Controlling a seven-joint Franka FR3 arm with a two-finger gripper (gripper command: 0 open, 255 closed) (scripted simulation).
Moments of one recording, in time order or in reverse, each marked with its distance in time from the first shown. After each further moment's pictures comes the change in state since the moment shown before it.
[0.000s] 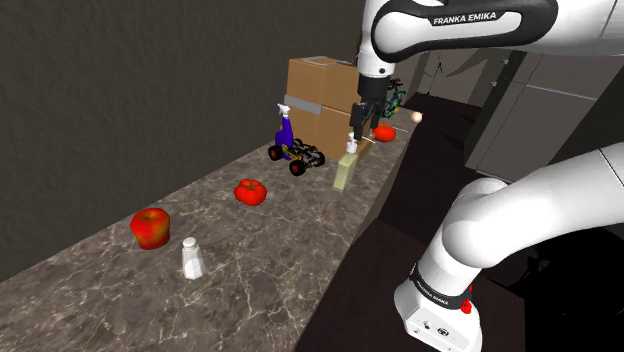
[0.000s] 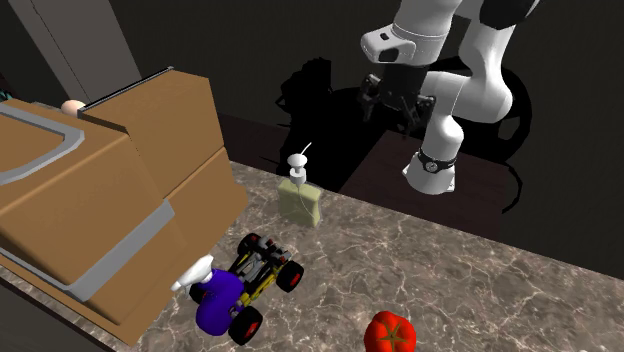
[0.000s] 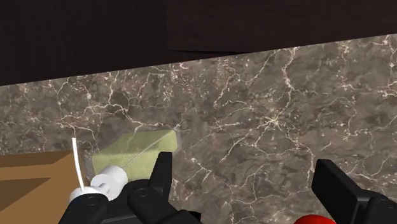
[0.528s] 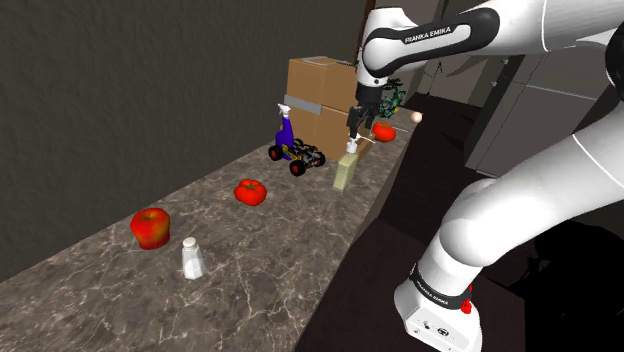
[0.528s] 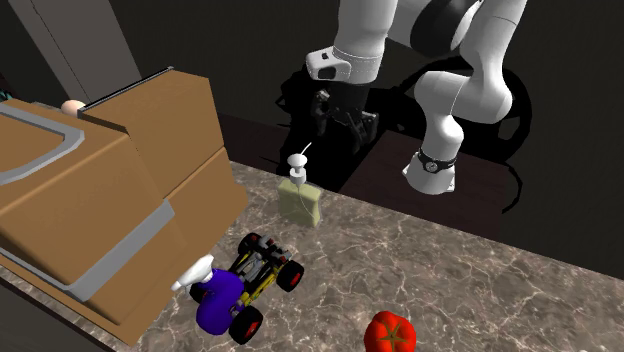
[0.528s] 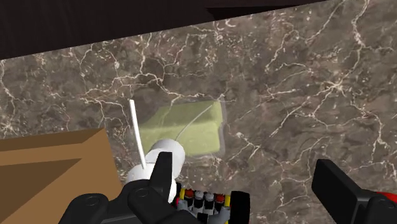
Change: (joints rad) arm -0.046 0.194 -0.149 0.041 -0.047 0.248 -0.111
